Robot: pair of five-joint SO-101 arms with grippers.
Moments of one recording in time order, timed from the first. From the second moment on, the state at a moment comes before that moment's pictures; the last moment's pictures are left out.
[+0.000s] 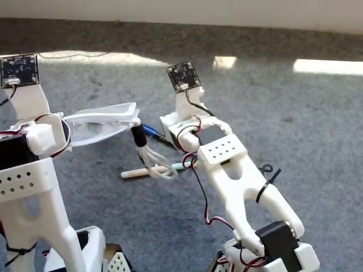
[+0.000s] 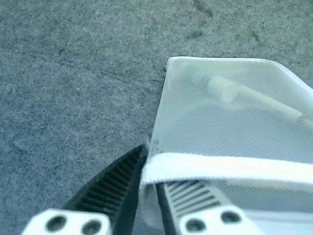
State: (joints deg) left arm -24.9 -37.8 18.7 85.2 1.9; right arm -30.4 -13.5 32.7 31.9 -0.2
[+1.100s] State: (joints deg) left arm -25.2 -44.8 23.0 85.5 1.8; right arm -29.7 -6.9 29.8 29.5 -0.2
